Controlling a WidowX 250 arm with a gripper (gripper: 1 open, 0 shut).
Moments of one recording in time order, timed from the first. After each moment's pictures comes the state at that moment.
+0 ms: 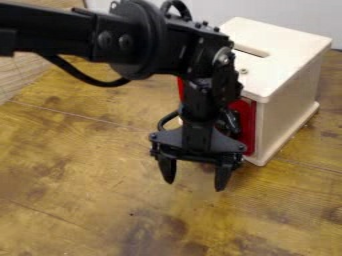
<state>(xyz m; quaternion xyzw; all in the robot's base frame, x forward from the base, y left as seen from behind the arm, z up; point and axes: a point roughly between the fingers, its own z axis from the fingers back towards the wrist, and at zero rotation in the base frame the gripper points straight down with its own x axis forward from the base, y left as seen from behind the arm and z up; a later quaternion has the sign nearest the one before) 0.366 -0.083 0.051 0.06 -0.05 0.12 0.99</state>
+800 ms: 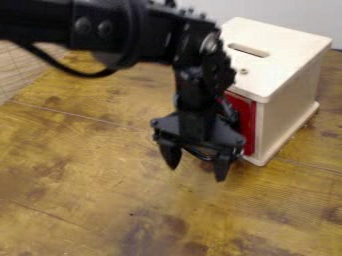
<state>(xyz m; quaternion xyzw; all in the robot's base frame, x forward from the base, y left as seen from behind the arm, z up) 0.370 -0.089 0.061 0.03 -0.09 0.04 0.99</state>
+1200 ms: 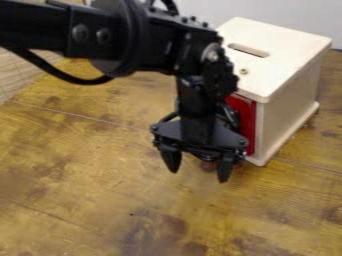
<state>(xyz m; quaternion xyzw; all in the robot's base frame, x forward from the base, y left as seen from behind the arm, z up) 0.370 -0.097 0.060 0.04 -0.11 0.09 0.99</state>
